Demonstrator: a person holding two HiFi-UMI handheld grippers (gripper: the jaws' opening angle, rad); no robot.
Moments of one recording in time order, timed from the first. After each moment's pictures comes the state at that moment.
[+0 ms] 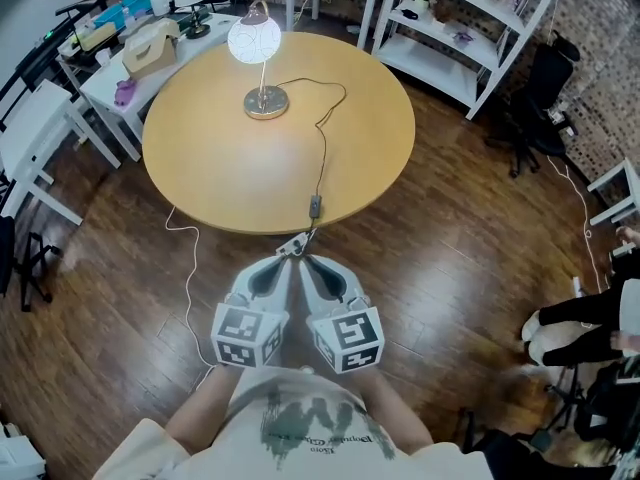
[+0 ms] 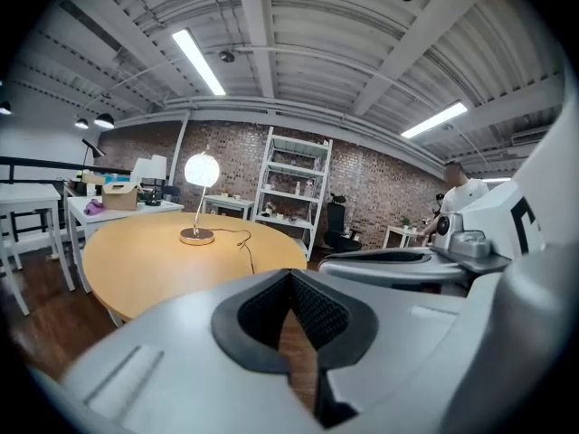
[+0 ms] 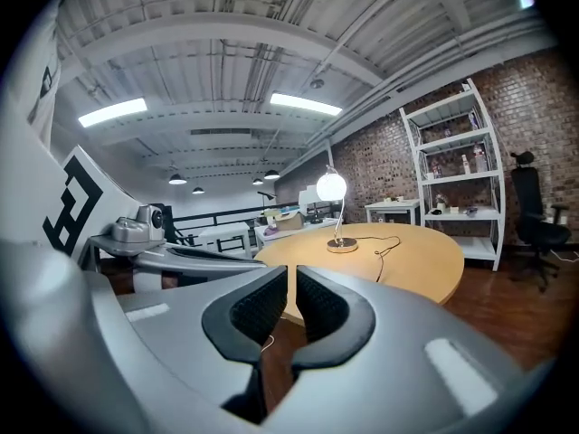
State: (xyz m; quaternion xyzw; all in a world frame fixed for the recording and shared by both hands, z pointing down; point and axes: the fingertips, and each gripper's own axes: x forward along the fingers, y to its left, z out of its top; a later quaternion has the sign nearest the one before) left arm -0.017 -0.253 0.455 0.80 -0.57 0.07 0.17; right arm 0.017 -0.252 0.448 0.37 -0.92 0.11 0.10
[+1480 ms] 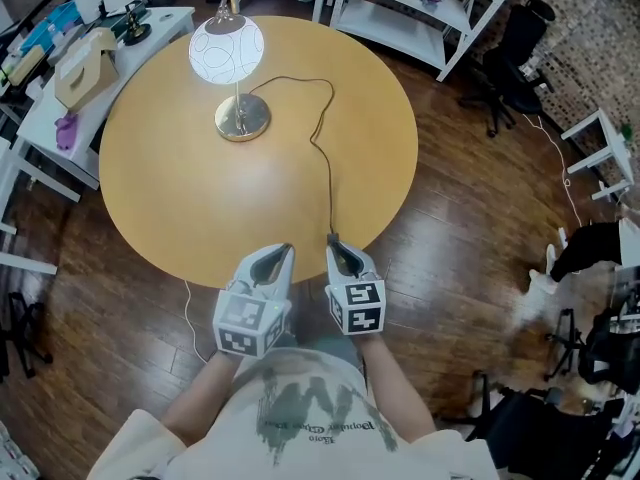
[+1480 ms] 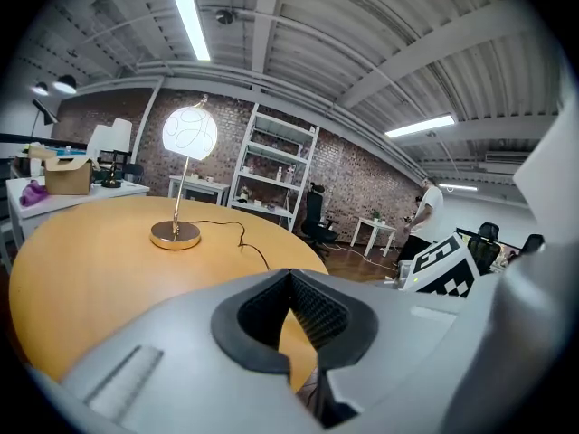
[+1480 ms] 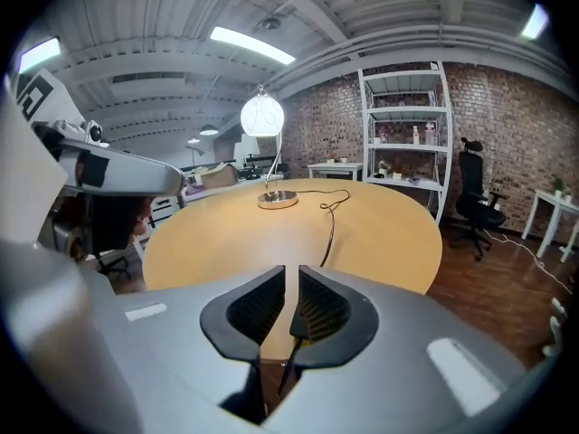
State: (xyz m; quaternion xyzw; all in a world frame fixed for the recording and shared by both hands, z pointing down) left arm -0.091 -0.420 0.509 0.86 -0.46 0.10 0.21; right arm 0.007 -0.434 0.588 0.53 -0.79 0.19 0.23
